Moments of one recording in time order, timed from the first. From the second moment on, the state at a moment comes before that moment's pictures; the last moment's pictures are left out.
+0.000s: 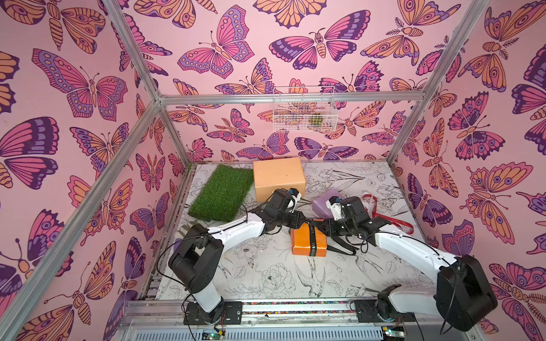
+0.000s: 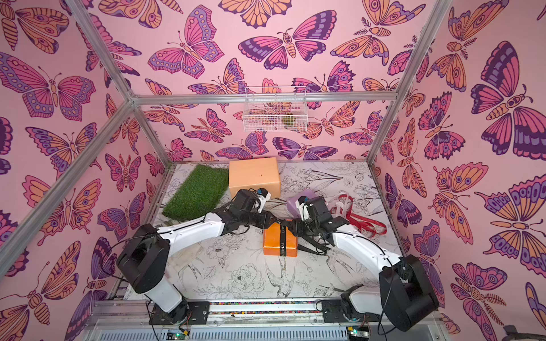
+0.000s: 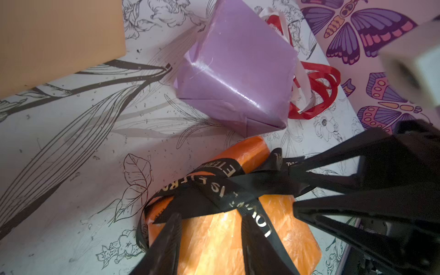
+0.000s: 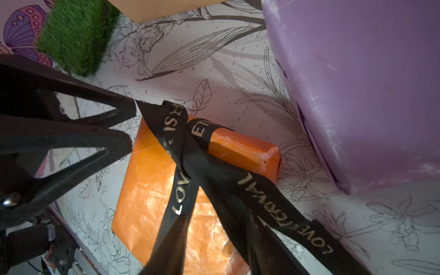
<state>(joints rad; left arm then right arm) -0.70 1.68 1.07 -0.15 0.28 -0.37 0.47 1.30 0.77 -0.38 -0.28 0.38</state>
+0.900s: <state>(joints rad) -0.80 1.67 1.03 -0.16 0.34 -0.48 0.49 1.27 0.76 -0.42 -0.20 0.37</state>
